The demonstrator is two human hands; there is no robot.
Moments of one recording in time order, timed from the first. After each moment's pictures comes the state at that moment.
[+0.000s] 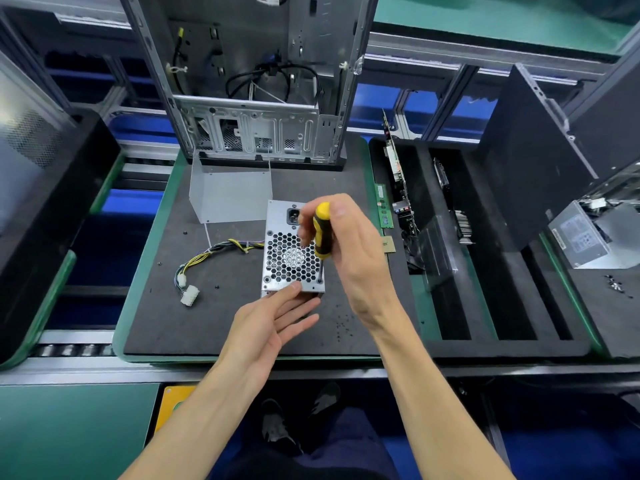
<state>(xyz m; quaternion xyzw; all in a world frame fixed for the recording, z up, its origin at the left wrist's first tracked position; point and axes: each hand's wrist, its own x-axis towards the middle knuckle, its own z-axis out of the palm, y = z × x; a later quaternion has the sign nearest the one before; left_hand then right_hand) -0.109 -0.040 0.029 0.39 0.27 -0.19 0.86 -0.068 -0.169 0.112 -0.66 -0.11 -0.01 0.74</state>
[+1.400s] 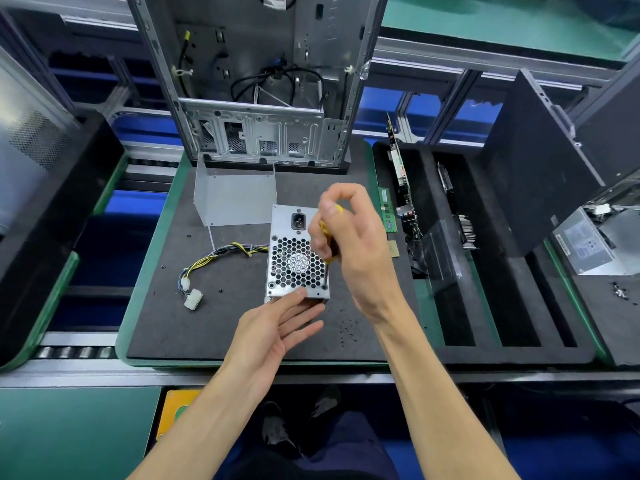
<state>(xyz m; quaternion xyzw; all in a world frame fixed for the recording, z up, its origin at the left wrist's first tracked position) -0.108 -0.039 0.029 0.39 0.27 -0.20 0.86 -0.056 -0.167 0.117 -0.65 -0.12 0.00 0.75</state>
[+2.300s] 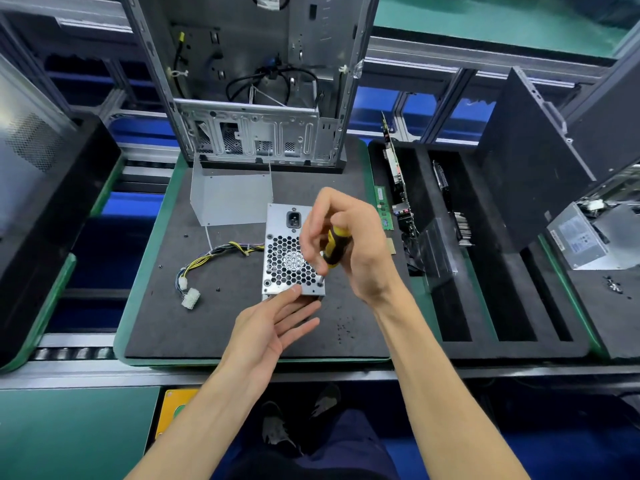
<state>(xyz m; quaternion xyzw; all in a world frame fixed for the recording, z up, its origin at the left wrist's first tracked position) -0.110 -0.041 0.030 0.39 0.27 -0.19 0.86 -0.049 -0.173 0.123 -0.63 -0.18 0.06 0.75</state>
